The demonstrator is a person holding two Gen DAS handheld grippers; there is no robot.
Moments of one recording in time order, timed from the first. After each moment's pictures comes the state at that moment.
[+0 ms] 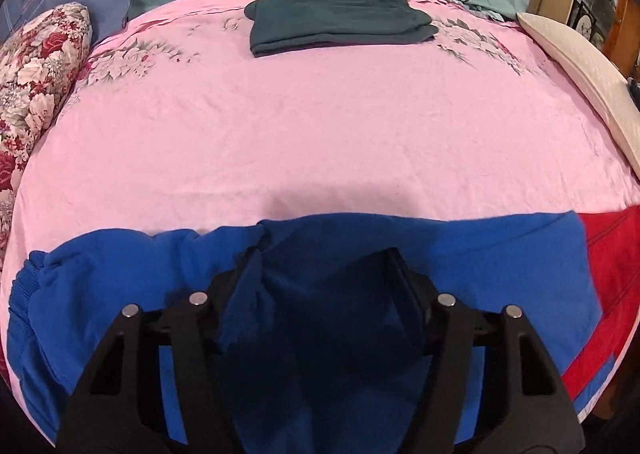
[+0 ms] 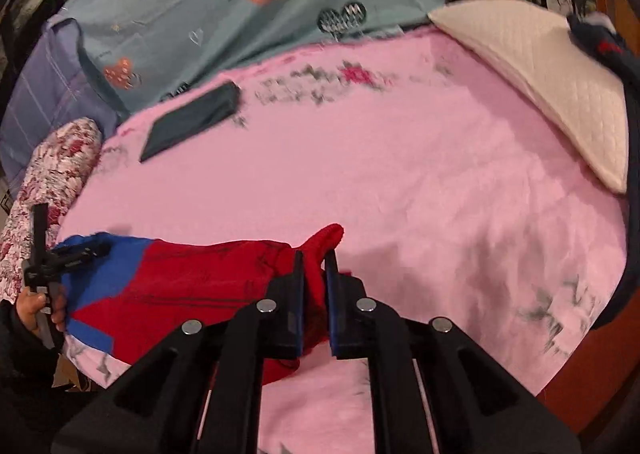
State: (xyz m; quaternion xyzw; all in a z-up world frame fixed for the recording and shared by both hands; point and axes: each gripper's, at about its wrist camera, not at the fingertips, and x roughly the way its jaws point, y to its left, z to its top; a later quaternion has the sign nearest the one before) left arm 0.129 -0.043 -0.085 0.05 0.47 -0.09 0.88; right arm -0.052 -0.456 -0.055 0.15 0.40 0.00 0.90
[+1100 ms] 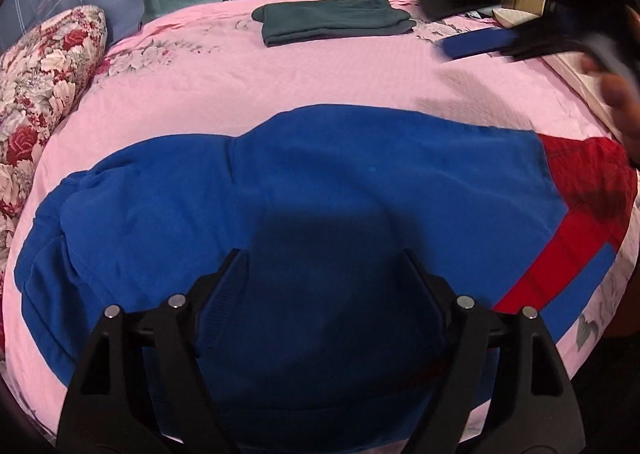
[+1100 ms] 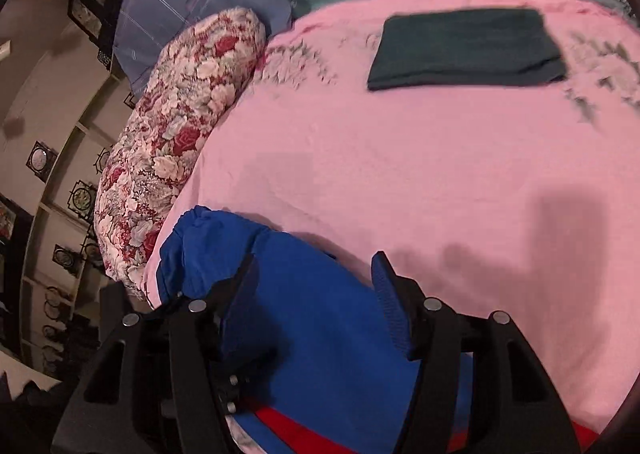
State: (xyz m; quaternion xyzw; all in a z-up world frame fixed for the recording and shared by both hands) left arm 0.044 -0.015 -0.087 0.07 0.44 -0.11 0.89; right arm 0.161 -0.171 -0.042 0.14 0.52 0.34 0.78
